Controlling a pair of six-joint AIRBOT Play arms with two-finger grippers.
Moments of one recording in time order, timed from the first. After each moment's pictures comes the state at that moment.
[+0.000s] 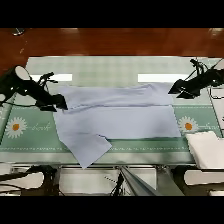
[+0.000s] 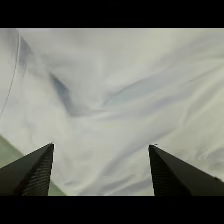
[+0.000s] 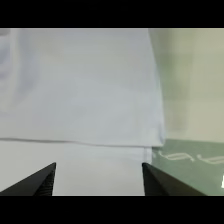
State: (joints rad) left arm 0.08 -1.44 1.10 1.26 -1.38 -1.40; right arm -0.27 -1.55 1.31 -1.17 1.33 1.38
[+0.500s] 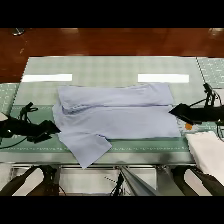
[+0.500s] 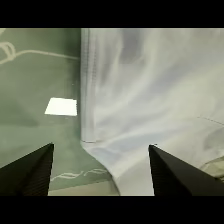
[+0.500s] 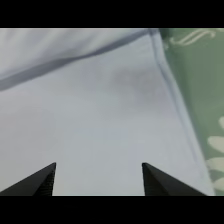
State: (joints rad) left arm 0.44 -1.01 0.47 1.02 -1.27 -1.27; right arm -0.37 -0.94 0.58 -0.95 1.06 1.31
